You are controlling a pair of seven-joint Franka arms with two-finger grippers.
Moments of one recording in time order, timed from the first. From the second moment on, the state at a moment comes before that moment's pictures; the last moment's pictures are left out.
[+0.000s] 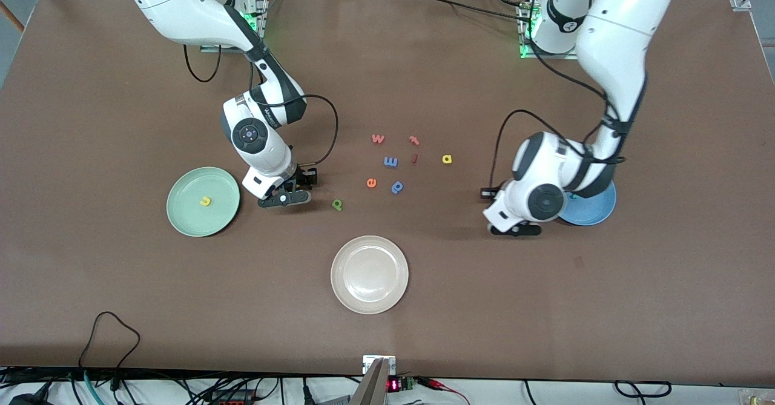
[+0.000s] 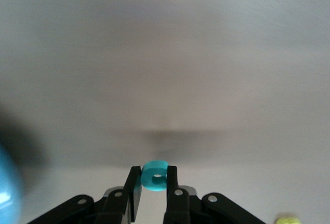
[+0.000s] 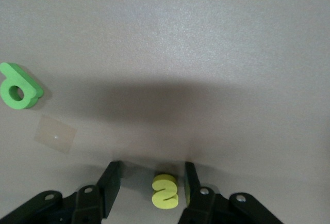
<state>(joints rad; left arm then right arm) -0.18 0.67 -0.13 -1.66 -0.04 1.97 -0.29 0.34 0.56 0.12 -2.00 -0.06 2.56 0.34</state>
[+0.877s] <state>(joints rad) 0.16 0.60 -0.12 -1.78 -0.03 1.94 -0.02 0.34 0.55 0.11 -2.00 -0.06 2.51 0.36</state>
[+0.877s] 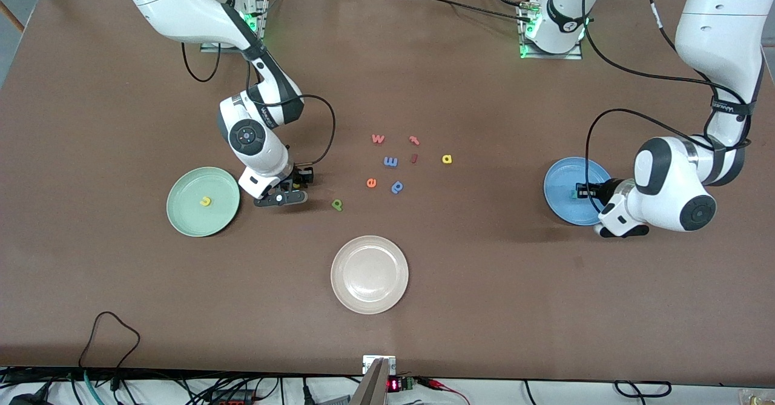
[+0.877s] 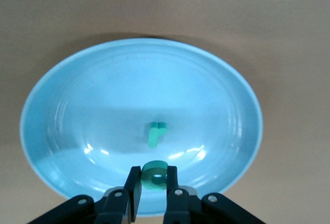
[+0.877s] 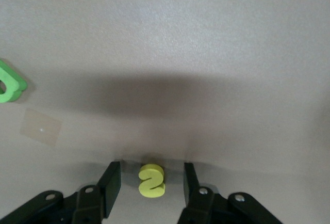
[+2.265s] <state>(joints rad) 0.17 0.47 -0.35 -1.78 0.04 1.87 -0.08 0.36 0.55 0.11 -2.01 -0.07 2.50 0.47</state>
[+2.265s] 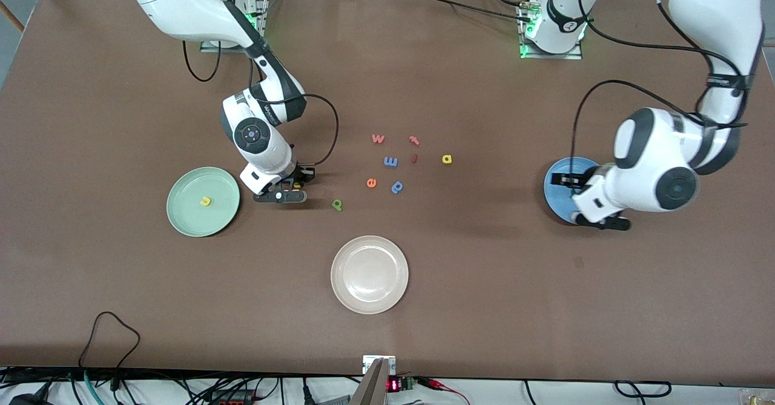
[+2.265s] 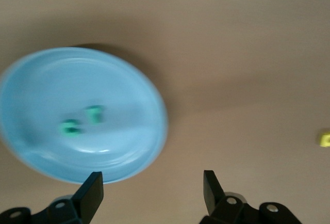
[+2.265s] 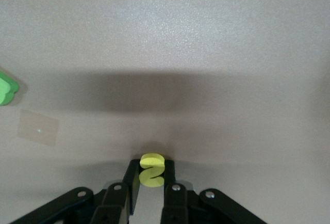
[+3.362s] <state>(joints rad) -0.14 0.61 -0.52 -1.96 0.14 2.36 -0.67 0.13 0.46 0.00 -1.93 -0.07 2.25 -0.02</state>
